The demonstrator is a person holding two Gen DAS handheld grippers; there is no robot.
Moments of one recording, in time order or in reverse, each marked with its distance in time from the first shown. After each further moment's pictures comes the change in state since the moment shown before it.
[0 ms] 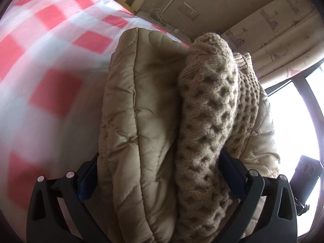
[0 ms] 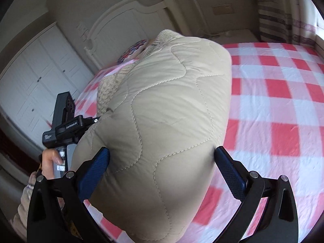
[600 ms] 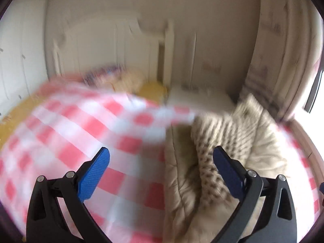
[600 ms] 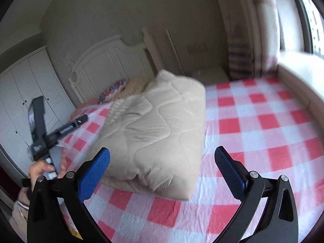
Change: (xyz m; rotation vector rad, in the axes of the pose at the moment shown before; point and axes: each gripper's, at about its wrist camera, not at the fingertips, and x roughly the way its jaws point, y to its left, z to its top) left arm -0.100 -0.123 -0.009 0.259 -0.569 0.500; right arm -0.105 0.005 -0.006 -0.028 -0.310 -0.171
